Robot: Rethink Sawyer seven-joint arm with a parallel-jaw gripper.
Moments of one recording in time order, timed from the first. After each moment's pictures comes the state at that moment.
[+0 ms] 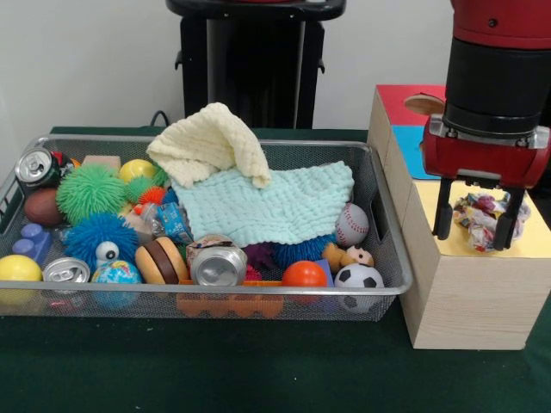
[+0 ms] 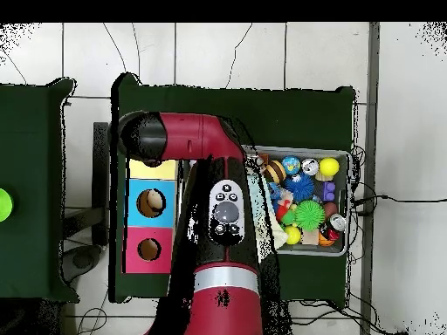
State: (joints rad) arm 0.01 -0.47 -0.02 1.19 0.05 0.69 2.09
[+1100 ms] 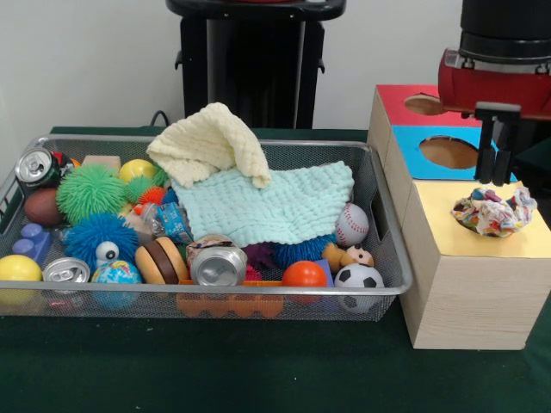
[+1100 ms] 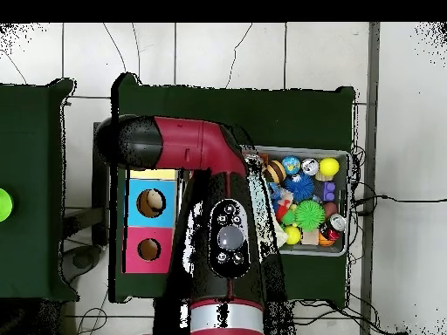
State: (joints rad) arm 0.01 -0.60 -0.02 1.30 0.11 0.72 2.09
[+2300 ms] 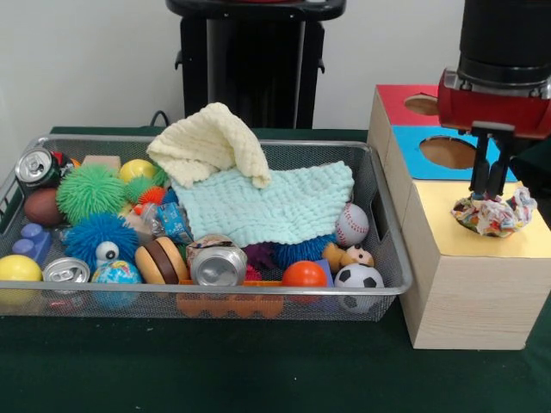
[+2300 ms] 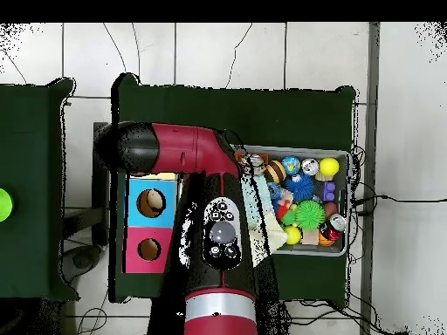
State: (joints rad) arm 0.02 -0.56 -0.02 1.31 0.11 0.72 2.09
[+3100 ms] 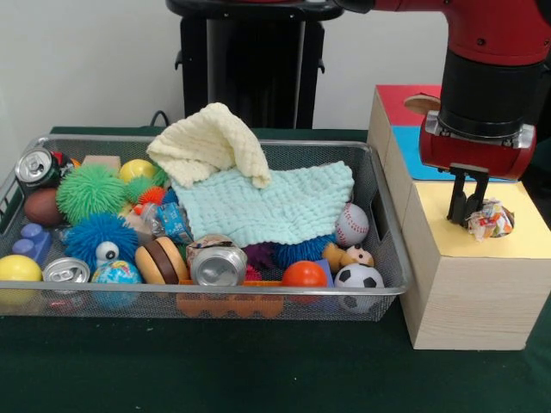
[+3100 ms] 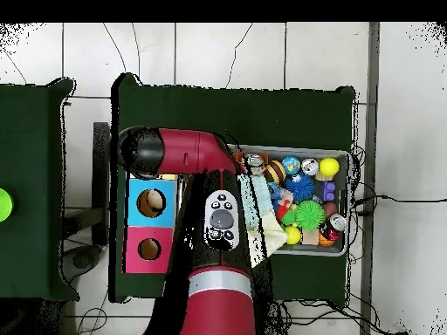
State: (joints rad) arm 0.02 -0.47 -0.03 1.29 0.10 0.72 2.09
